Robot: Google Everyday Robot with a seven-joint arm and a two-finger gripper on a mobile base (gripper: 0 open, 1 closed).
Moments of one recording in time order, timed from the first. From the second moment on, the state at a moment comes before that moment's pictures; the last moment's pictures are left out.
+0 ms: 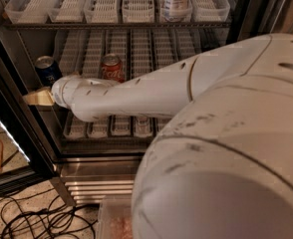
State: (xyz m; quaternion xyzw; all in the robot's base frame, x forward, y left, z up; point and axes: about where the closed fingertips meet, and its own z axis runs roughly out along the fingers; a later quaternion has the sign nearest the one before) arm 0.679 0.277 0.826 -0.32 0.73 0.24 0.55
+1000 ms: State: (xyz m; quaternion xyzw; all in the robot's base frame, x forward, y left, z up) arm 0.698 0.282 0.844 -0.32 0.73 0.22 0.57
